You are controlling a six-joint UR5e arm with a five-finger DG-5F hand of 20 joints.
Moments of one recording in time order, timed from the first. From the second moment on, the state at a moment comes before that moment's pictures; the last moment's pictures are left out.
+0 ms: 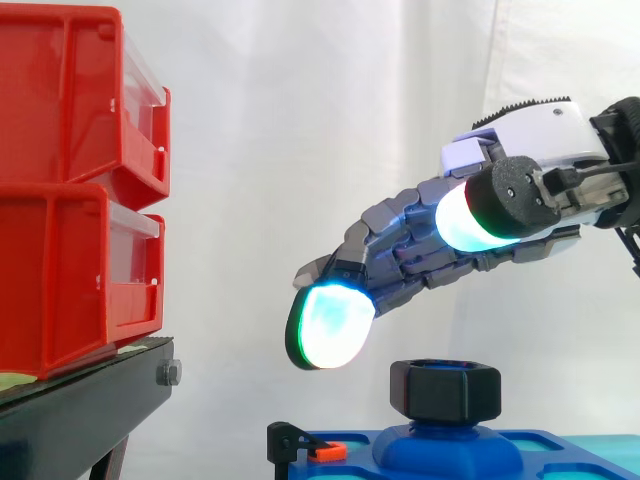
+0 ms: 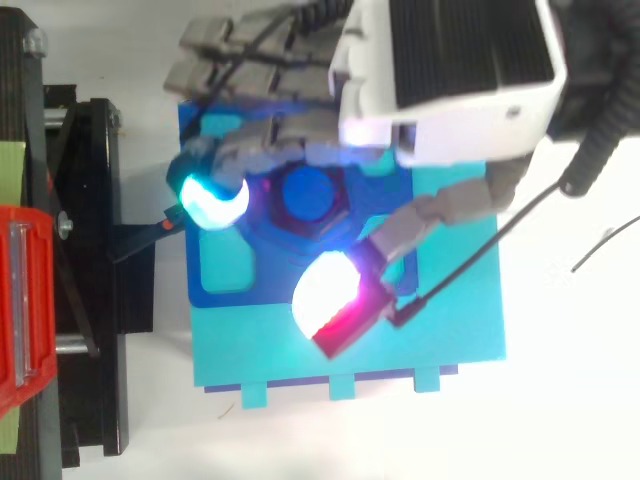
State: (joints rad) arm 0.01 -2.23 -1.07 -3.15 -1.67 -1.11
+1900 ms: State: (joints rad) arm -0.07 -2.23 -1.07 -3.23 -1.74 -1.18
